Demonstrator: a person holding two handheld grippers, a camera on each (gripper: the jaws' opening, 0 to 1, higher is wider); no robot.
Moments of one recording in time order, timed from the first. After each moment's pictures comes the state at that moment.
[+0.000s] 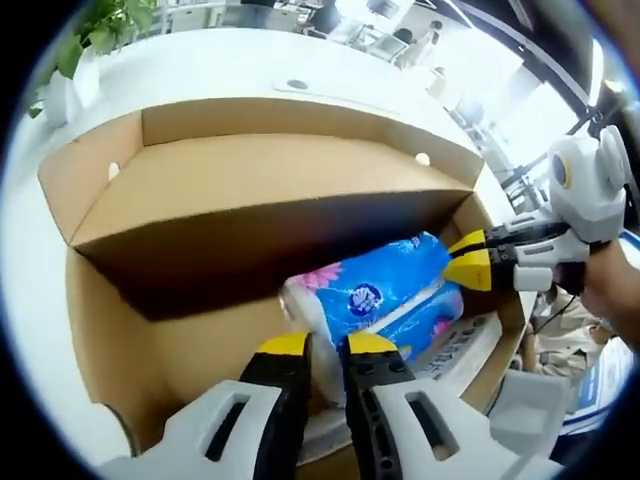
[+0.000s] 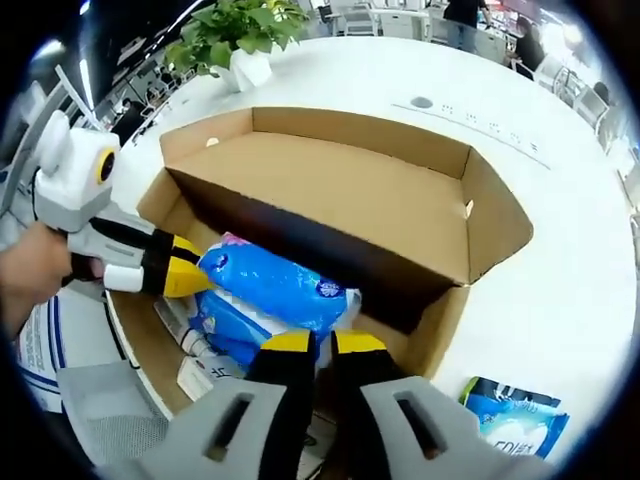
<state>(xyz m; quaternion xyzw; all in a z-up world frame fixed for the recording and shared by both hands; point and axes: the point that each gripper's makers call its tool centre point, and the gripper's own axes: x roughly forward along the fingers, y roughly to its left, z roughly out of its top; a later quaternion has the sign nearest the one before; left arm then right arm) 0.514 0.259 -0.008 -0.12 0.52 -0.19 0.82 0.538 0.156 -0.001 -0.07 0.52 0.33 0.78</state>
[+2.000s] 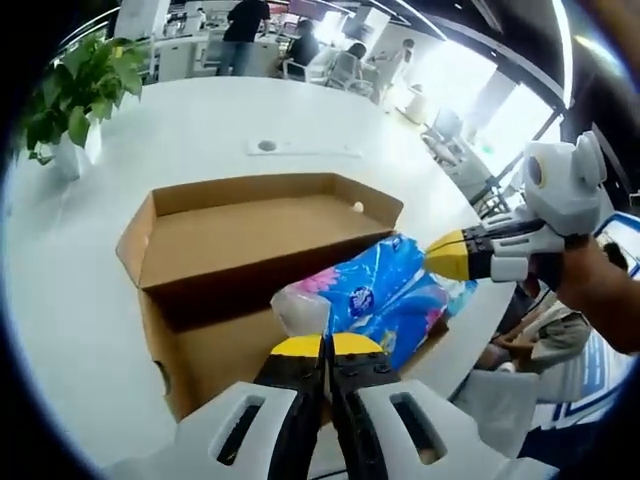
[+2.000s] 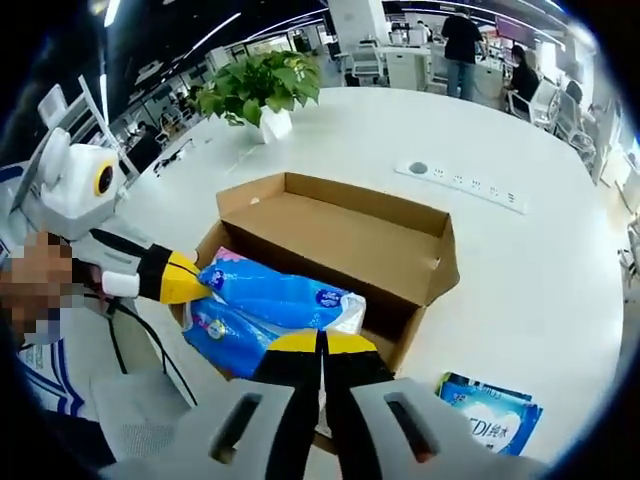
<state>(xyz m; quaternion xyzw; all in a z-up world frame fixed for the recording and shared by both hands) 0.493 0.246 0.099 -0.10 0.47 -0.22 0.85 0.530 0.147 0.103 -0.04 0.44 0.35 0.83</state>
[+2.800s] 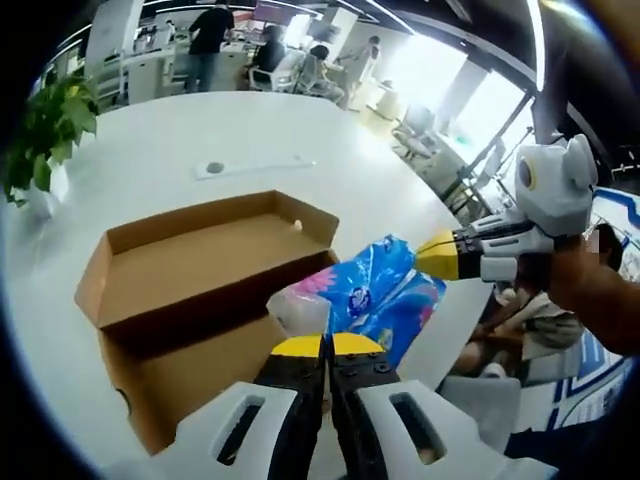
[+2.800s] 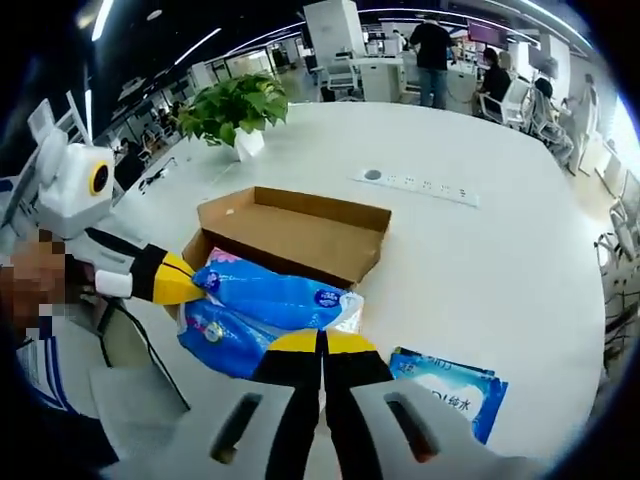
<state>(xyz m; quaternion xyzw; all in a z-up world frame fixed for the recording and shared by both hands) 0.496 0.169 0.128 -0.07 0.45 -0.28 0.85 0.526 0.069 0.126 -0.03 0.43 0.30 0.85</state>
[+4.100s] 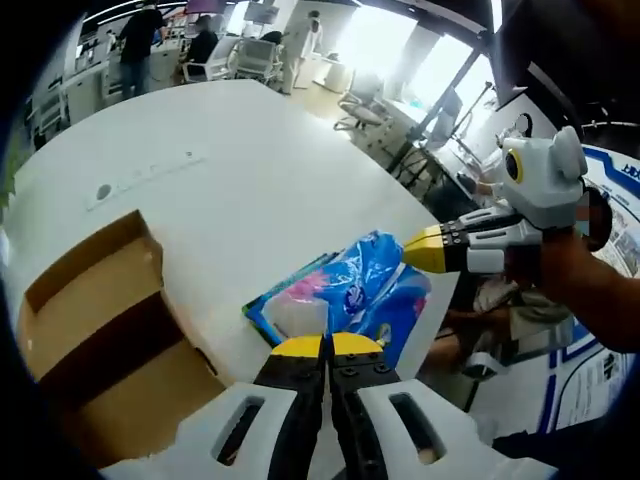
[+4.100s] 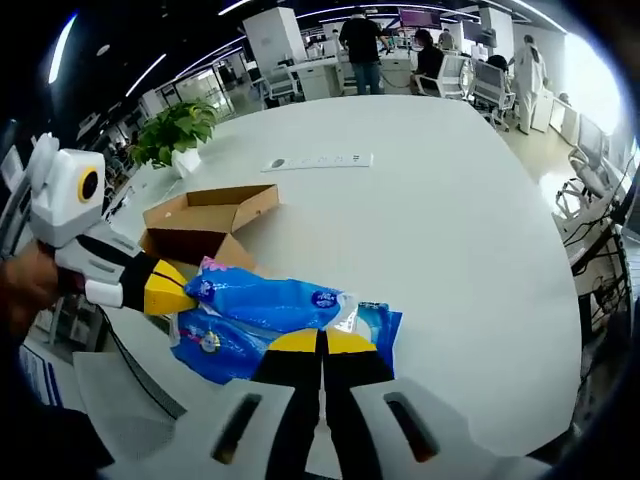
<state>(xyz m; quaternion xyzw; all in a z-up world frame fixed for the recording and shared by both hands) 0.491 0.000 0.109 -0.03 0.47 -0.37 0.80 0.510 -0.102 0.104 0.02 0.43 0.21 0.88</state>
